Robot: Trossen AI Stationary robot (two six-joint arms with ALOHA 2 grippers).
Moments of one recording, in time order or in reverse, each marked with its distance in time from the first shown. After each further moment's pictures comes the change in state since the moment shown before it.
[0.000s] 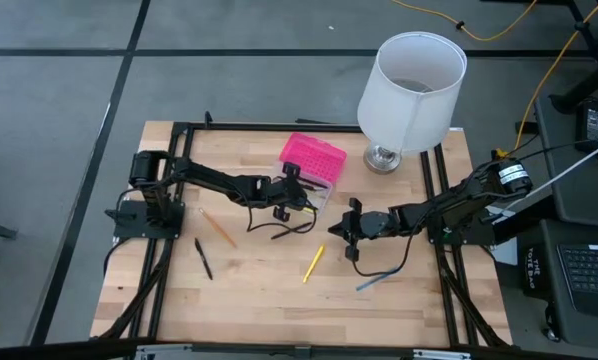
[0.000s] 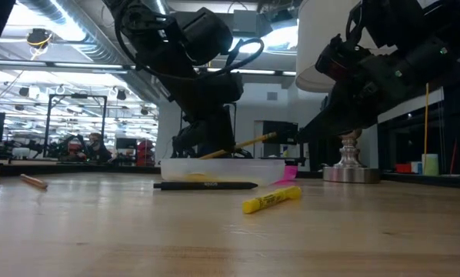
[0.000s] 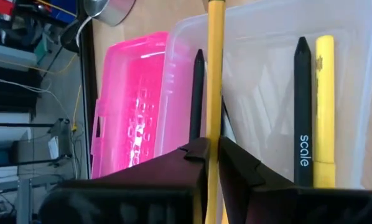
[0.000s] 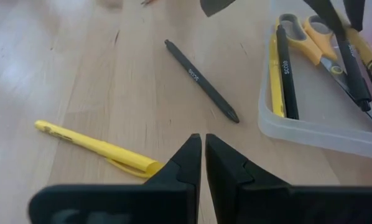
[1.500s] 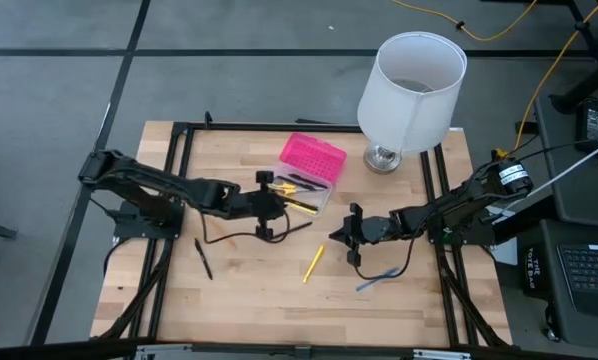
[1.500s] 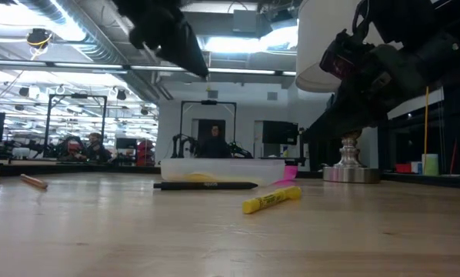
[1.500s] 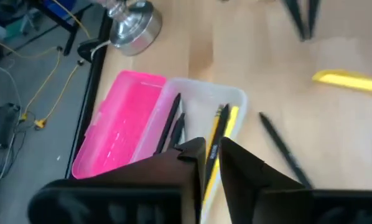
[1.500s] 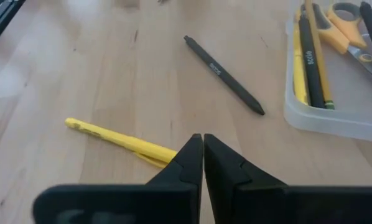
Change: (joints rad) left arm -0.228 -0.392 0.000 -0.341 -0.008 -0.467; right arm 0.042 0.000 0.000 -0.004 -0.011 0.073
